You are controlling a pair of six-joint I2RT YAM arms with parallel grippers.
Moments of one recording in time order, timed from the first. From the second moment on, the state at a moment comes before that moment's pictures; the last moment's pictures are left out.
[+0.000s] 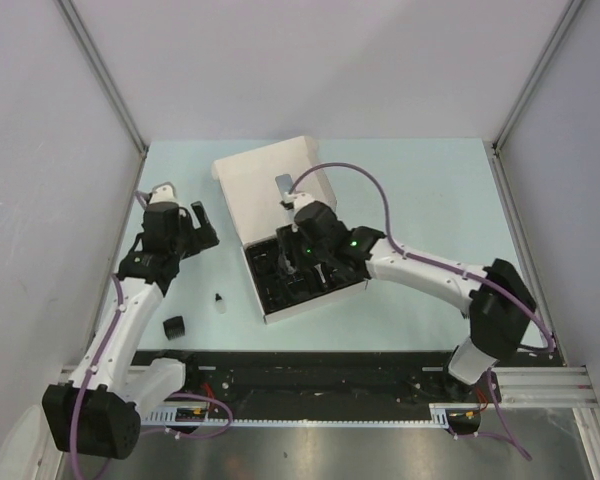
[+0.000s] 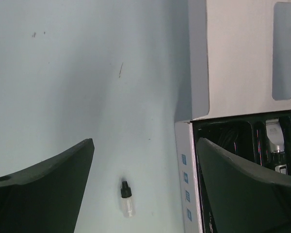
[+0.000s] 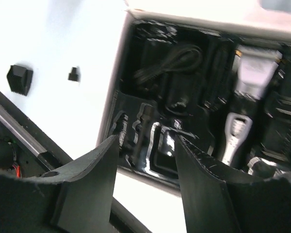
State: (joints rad) left arm -0.12 0.98 0.85 -0.49 -0.17 -0.39; right arm 0.93 1.60 1.26 -0.34 0.05 0.43
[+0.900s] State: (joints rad) left arm 0.09 1.01 1.19 -0.57 -0.19 -0.51; right arm 1.15 2.35 1.98 -0.49 -0.01 0.52
